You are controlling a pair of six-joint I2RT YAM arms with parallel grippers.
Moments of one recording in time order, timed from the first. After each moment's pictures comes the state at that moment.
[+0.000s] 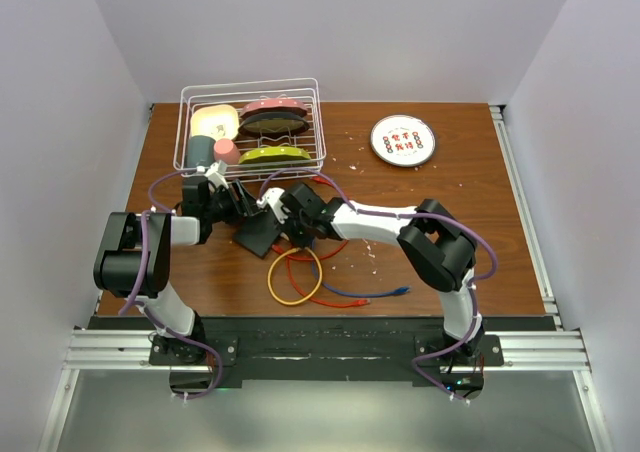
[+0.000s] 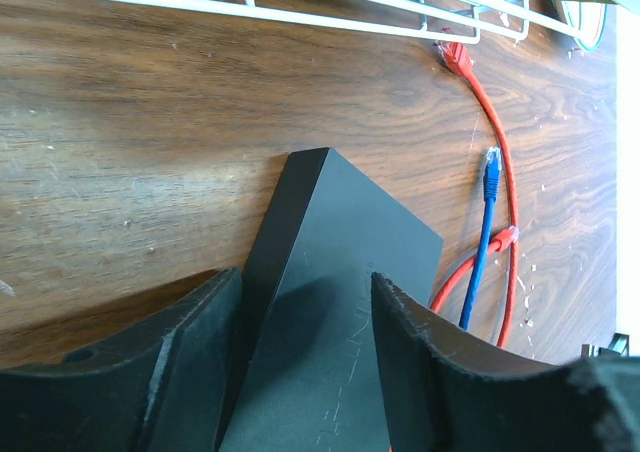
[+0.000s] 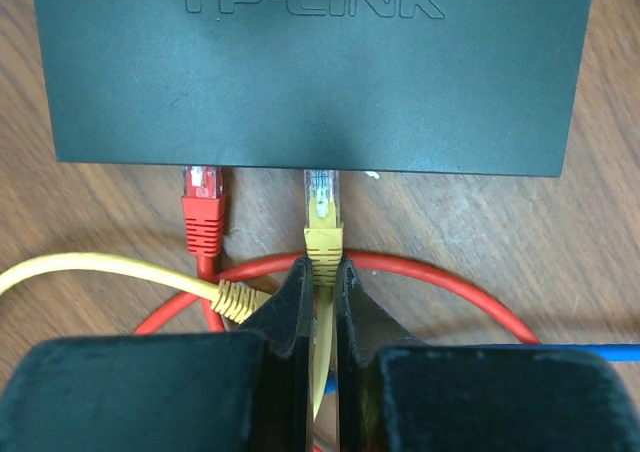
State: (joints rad) left arm -0.02 1.68 0.61 0.45 0.55 -0.54; right arm 0.93 2.02 1.36 -0.27 -0.05 -0.07
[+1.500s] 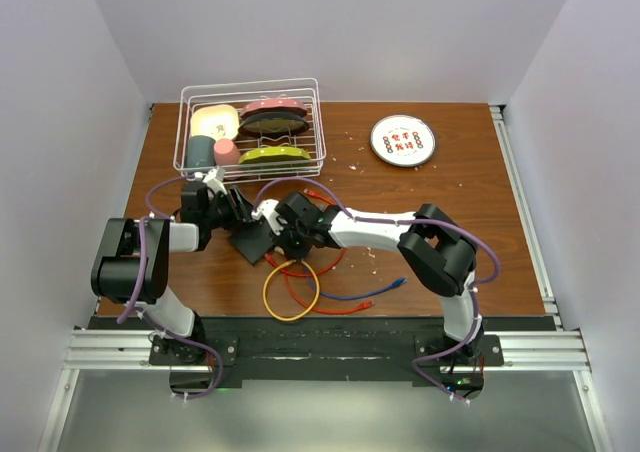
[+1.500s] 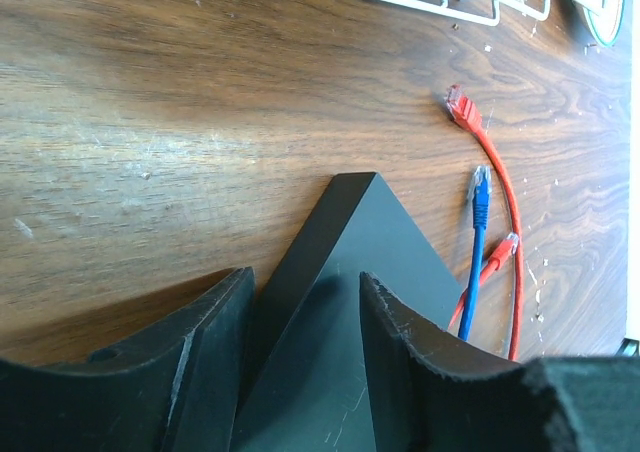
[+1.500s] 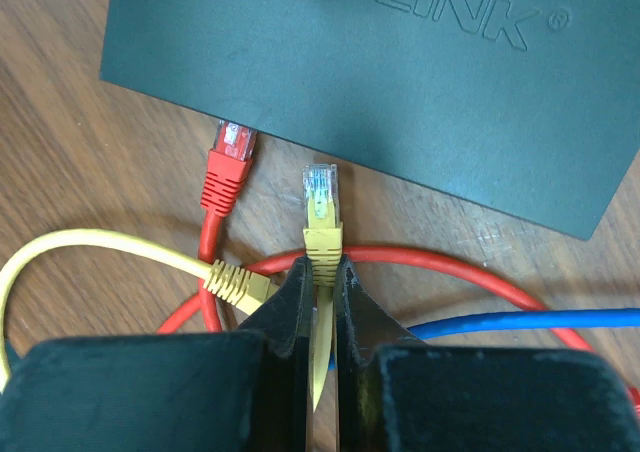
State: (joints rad) left arm -0.02 1.64 0.54 0.46 0.53 -0.54; right arm 0.98 2.00 1.34 -0.29 -0.12 -0.04
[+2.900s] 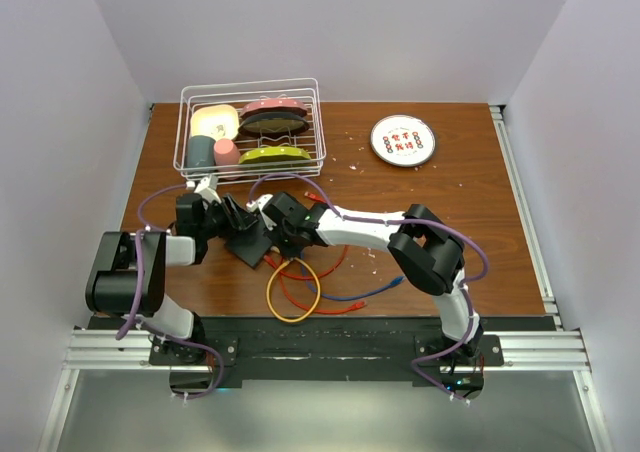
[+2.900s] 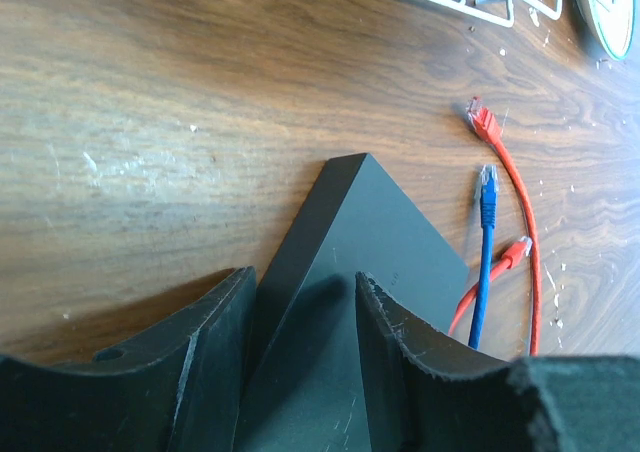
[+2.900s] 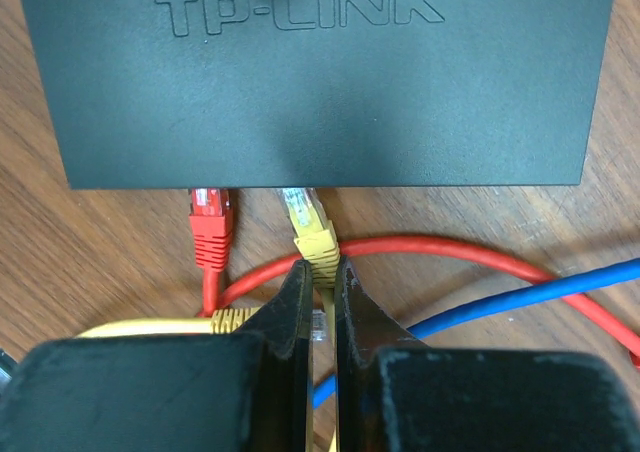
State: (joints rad) left arm 0.00 1.56 0.42 0.54 0.49 -0.54; right arm 1.01 2.07 1.48 -0.40 0.01 0.17
